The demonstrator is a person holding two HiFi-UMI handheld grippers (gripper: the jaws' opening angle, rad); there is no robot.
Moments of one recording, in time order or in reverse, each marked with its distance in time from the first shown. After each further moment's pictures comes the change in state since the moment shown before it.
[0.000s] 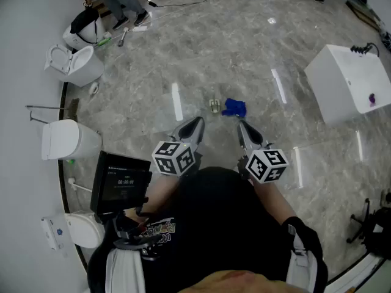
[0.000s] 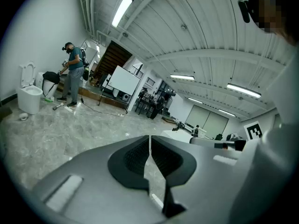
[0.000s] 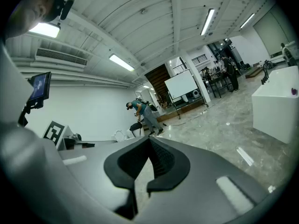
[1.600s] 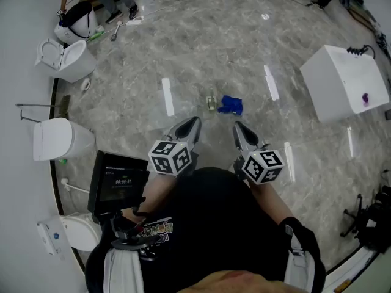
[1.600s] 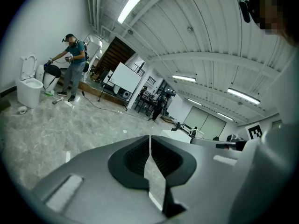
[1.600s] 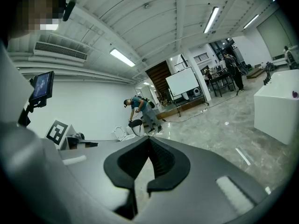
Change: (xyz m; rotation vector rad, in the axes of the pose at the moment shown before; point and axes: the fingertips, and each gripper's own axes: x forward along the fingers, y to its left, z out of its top) left arm -0.018 0.063 0.012 -0.059 0.023 -0.031; right arm 0.048 0.047 -0.016 -0.022 0.042 -0.019
